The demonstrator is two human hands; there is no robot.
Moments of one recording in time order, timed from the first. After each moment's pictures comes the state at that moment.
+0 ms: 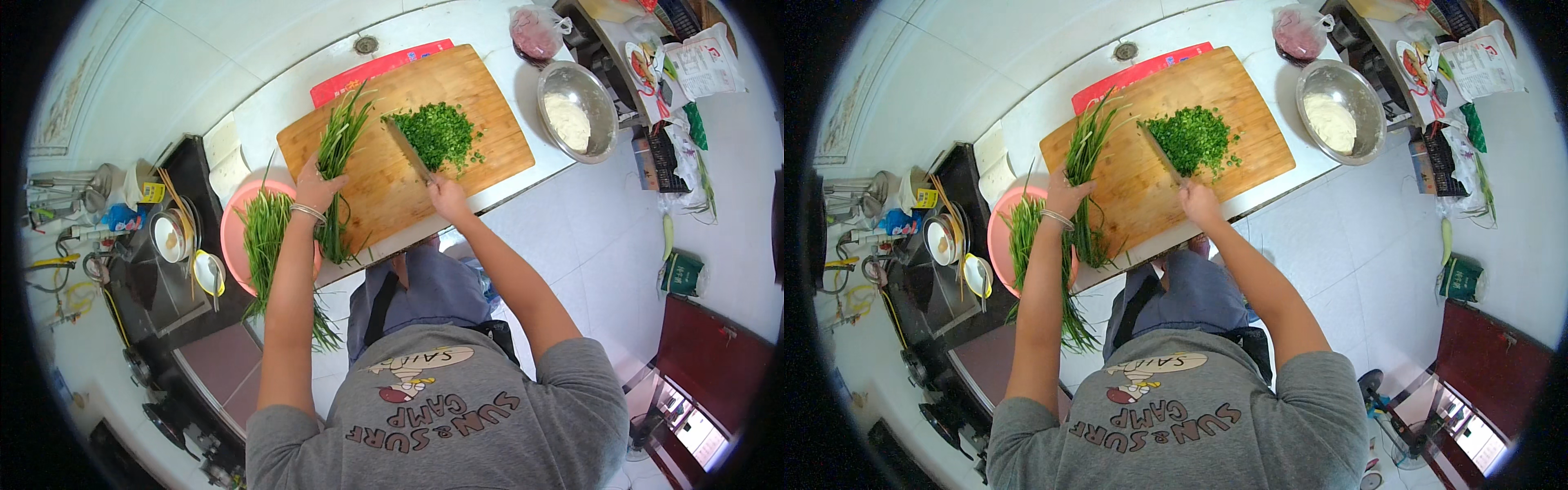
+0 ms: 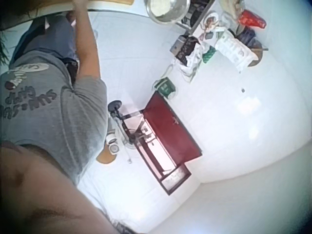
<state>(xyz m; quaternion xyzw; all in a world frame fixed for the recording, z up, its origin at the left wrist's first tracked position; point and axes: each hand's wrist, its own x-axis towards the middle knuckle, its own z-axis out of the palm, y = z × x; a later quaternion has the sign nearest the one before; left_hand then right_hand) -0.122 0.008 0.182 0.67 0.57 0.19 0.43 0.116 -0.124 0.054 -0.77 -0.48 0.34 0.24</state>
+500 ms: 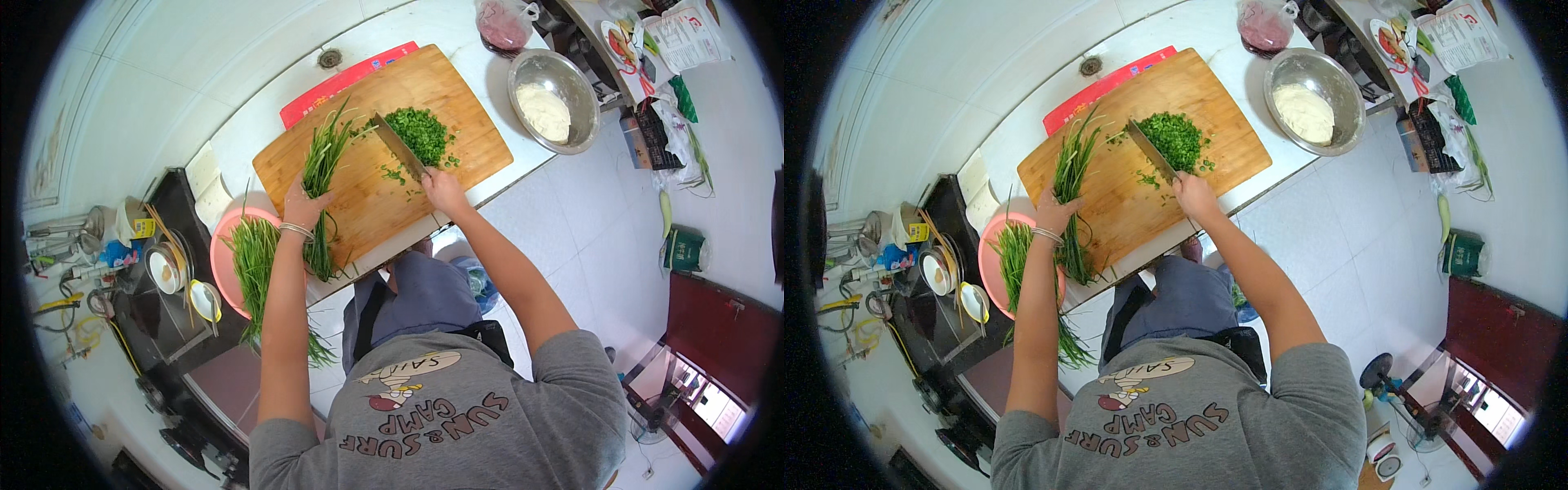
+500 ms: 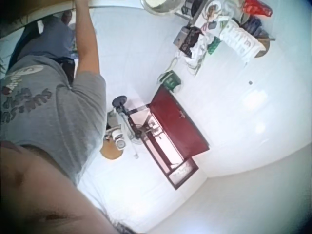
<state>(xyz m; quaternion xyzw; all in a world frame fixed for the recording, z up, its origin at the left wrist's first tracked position) -0.105 0.014 0.154 0.69 0.56 0.18 0.43 0.163 -0.110 0.068 -0.78 -0.48 0.32 0.25</state>
